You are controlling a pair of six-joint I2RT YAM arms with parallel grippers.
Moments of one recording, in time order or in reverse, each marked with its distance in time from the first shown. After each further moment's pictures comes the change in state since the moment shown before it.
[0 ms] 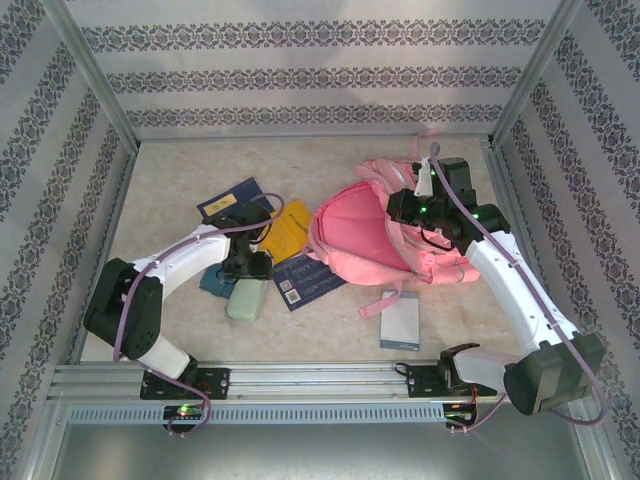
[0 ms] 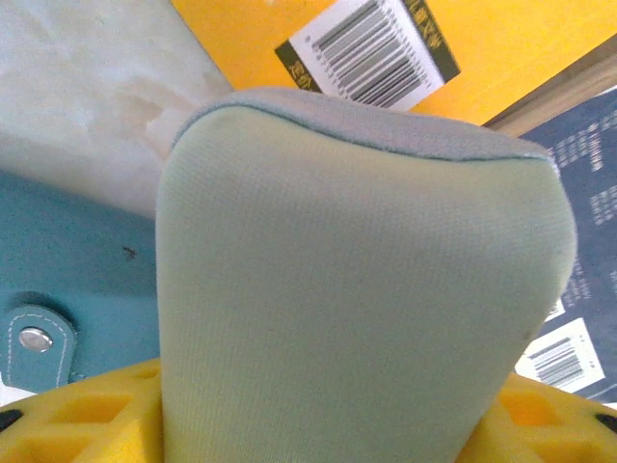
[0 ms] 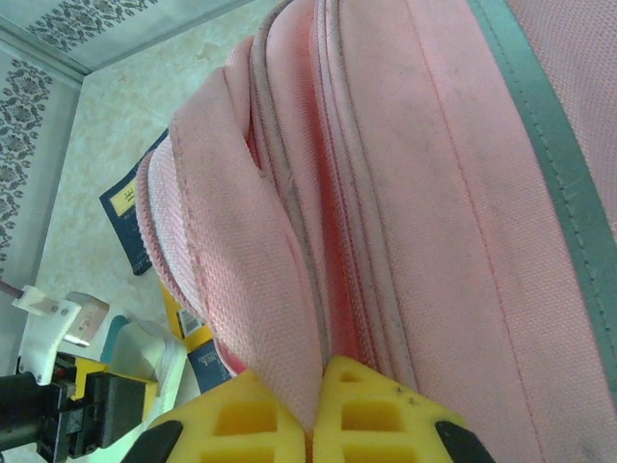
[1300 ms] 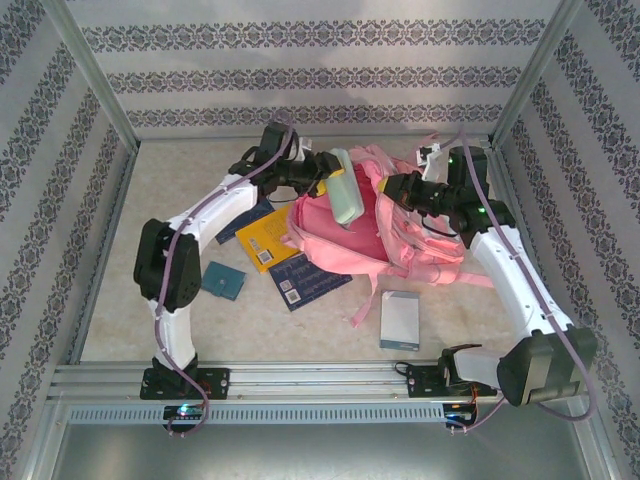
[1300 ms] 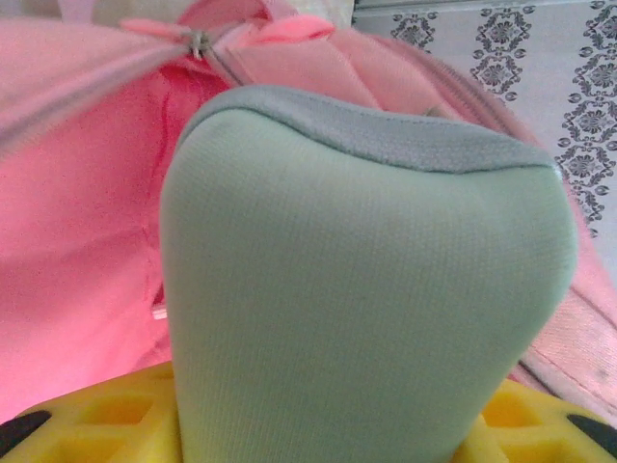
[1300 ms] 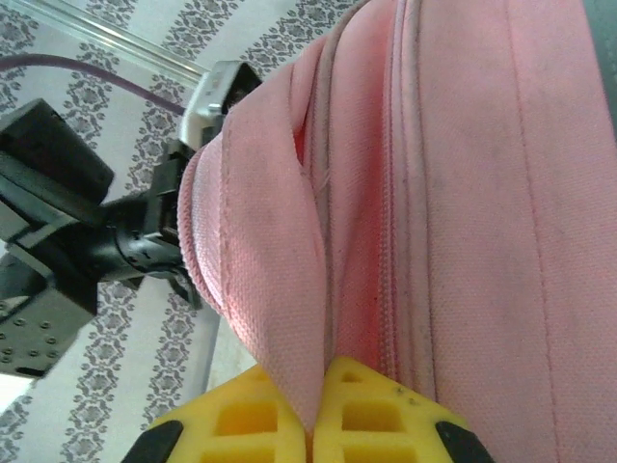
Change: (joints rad) left arm 0.004 0.411 0.632 0.629 0.621 -0.696; right arm -0.112 0.044 -0.010 0.251 -0.405 0.215
